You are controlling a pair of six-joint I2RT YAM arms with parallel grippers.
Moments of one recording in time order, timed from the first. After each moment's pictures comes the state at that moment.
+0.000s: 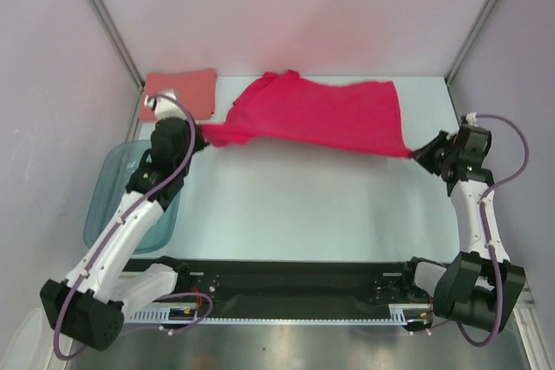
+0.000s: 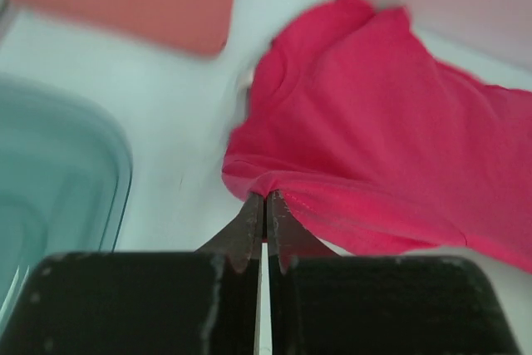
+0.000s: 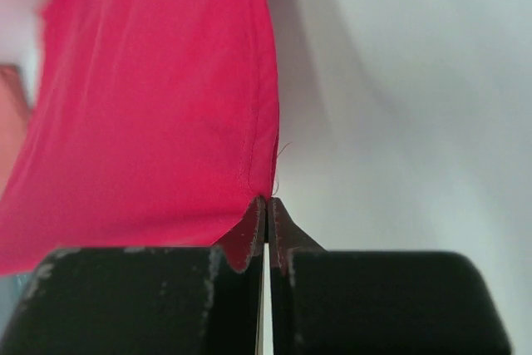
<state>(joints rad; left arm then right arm) -0.34 1.02 0.98 -0.22 -0.37 -0.38 -0.29 1.12 0.87 -0.35 -0.32 0.51</state>
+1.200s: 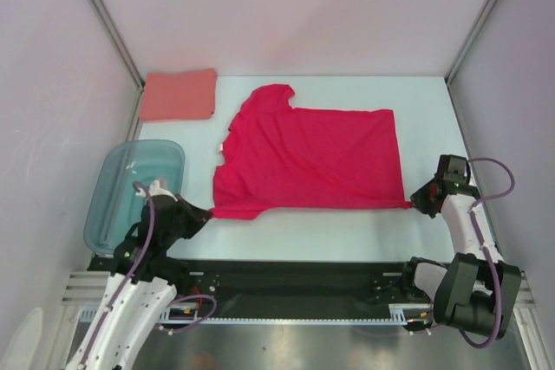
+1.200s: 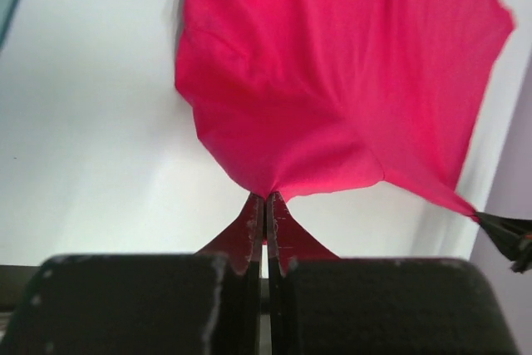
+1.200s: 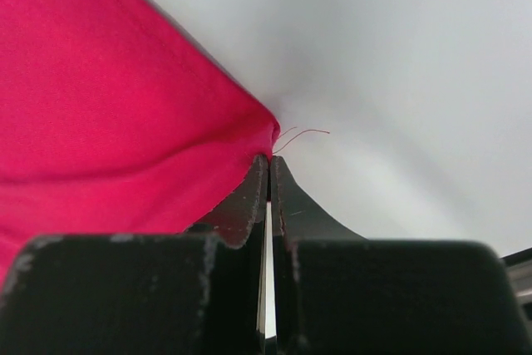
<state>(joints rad) -0.30 0.38 0.46 -0.78 -0.01 -0.96 -0.27 1.08 0.63 -0.61 0.03 0.66</state>
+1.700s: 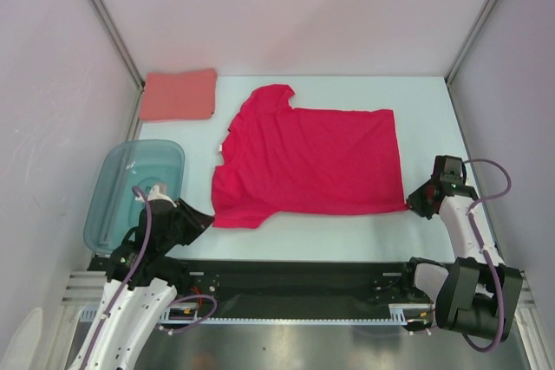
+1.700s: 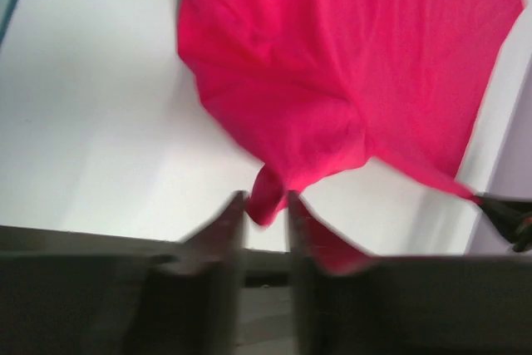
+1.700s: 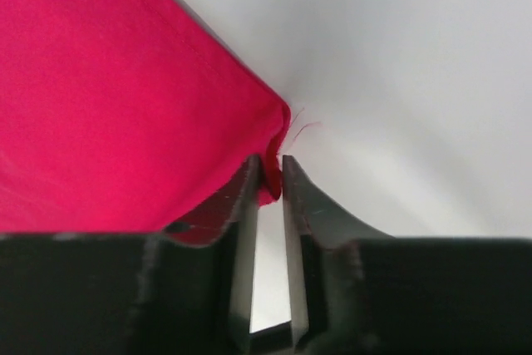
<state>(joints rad) -0.30 0.29 0.50 -0.92 0.02 -0.96 -0.22 1.07 0.62 -0.63 0.02 0.70</state>
